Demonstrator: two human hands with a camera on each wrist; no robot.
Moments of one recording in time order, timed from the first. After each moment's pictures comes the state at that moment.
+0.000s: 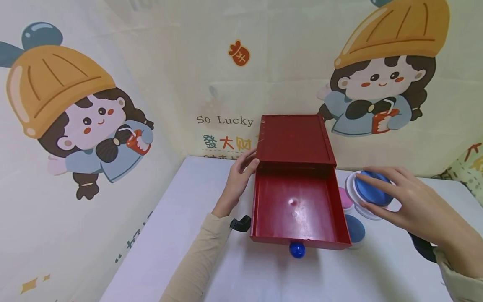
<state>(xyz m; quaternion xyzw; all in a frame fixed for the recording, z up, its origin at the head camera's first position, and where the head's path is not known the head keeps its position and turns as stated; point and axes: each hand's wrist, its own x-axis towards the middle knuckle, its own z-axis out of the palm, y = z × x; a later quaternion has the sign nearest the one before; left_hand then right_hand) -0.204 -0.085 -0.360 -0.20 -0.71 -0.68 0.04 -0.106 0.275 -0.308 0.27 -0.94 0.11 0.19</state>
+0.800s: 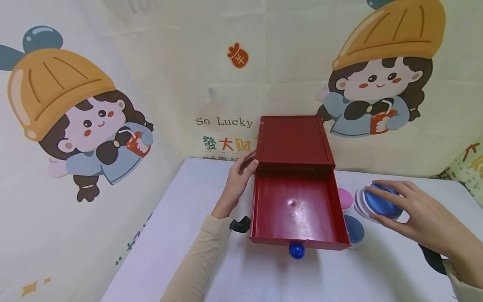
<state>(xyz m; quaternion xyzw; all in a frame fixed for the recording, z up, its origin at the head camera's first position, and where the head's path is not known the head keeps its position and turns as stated) -0.201 -0.084 -0.357 -0.20 -0.71 -0.67 0.04 -0.098 0.302 -0.340 0.23 -0.96 0.11 0.16</state>
